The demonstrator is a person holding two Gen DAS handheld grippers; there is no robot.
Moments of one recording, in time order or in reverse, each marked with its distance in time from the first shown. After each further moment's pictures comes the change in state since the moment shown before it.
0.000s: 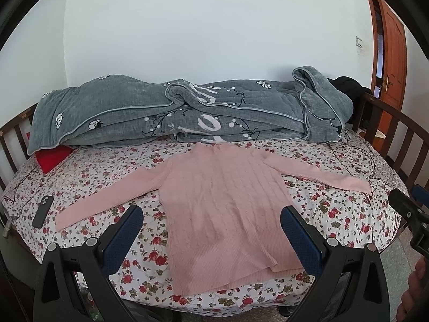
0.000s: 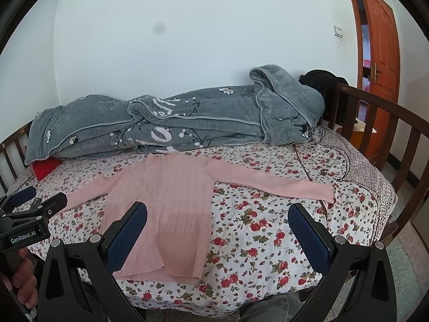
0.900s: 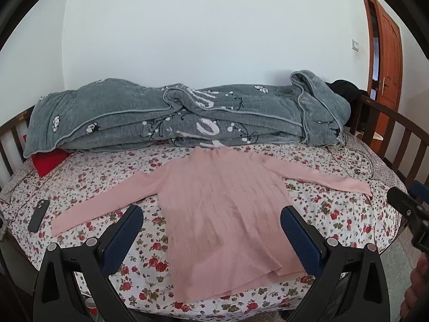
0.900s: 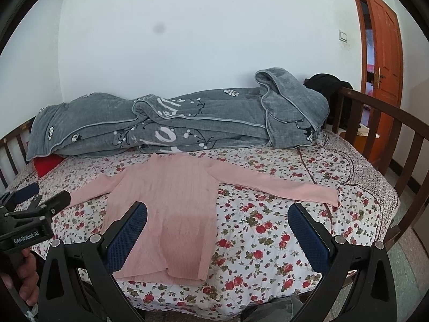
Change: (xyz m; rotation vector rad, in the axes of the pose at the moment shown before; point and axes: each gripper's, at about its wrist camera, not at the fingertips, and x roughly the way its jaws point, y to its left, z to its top) left arm 0.013 0.012 -0.010 0.001 -0.034 -0.023; right arm 0.004 0.014 -0.006 -0.022 -0.018 0.009
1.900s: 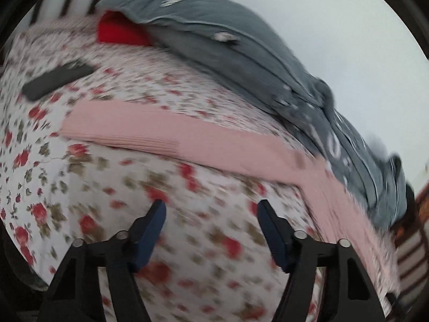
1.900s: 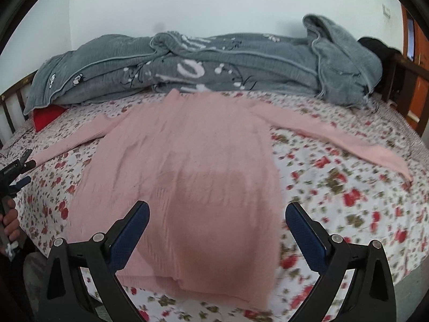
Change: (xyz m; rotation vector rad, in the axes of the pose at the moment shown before) left arm 0.156 0.324 -0.141 -0.696 0.067 0.059; right arm 0.176 0.064 -0.092 -0.078 0.195 0.108
